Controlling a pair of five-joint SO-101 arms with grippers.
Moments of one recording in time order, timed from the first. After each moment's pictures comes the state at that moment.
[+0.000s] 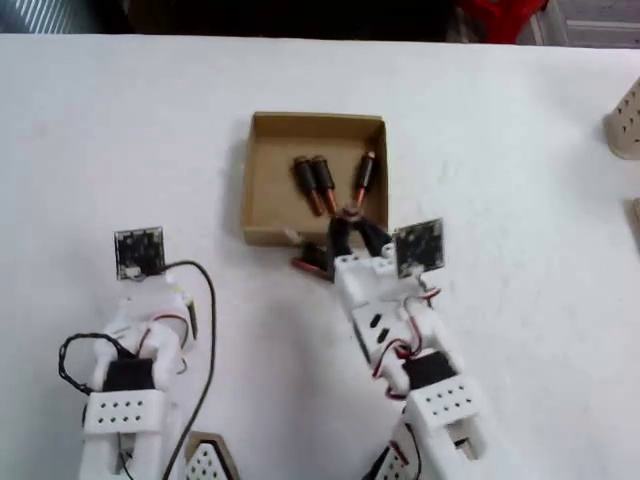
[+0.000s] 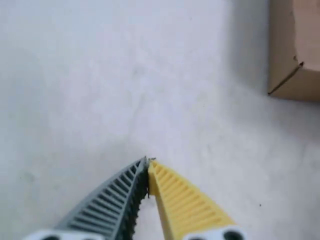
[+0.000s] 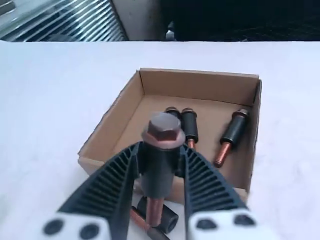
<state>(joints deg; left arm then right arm) -10.6 -72.6 95.3 34.9 6.5 -22.6 -66.3 87.2 3.8 -8.1</state>
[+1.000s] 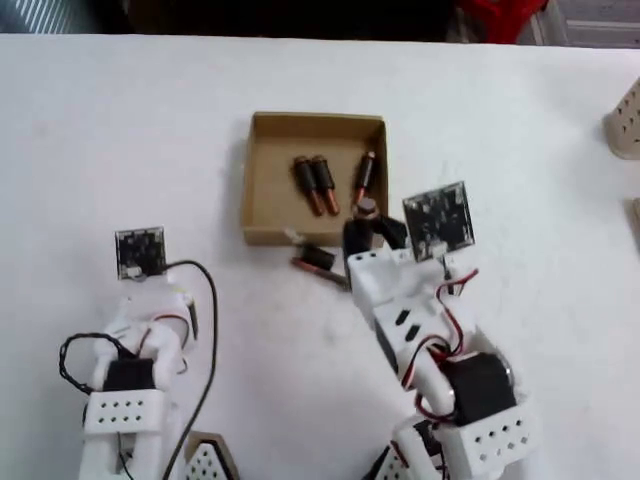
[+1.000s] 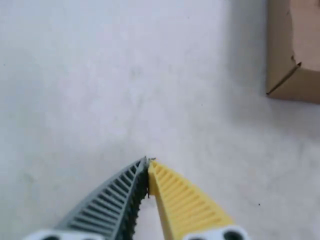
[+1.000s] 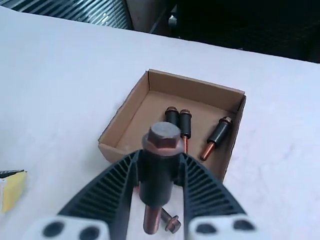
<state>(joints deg) -10.3 -72.6 95.3 34.9 6.5 -23.1 -70.6 49.7 55.7 -1.3</state>
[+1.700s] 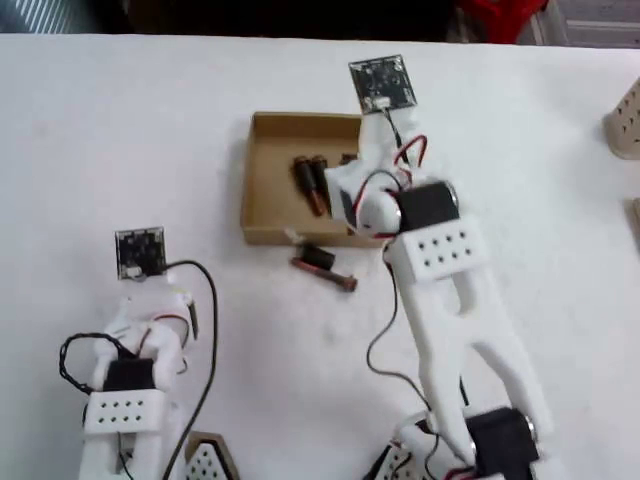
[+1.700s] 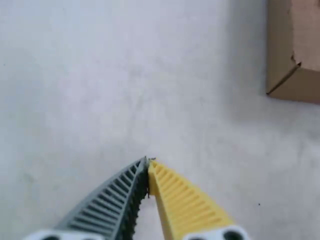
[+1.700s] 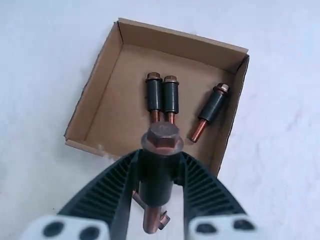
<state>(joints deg) -10.3 -72.6 95.3 34.9 6.5 -19.9 -17.4 11.7 64.5 -1.1</state>
